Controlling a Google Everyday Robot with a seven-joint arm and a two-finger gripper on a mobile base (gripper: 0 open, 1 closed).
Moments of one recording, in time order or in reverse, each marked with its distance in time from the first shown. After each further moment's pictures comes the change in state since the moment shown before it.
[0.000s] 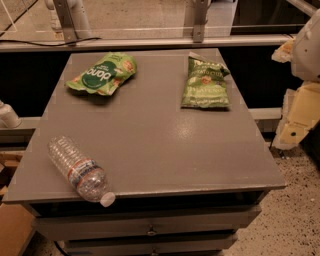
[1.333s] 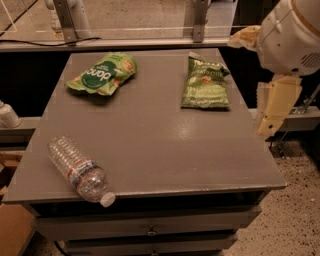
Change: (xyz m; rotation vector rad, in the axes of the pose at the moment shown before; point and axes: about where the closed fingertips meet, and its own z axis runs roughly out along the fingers) arm -0.067 0.001 -0.001 0.025 -0.148 -0.330
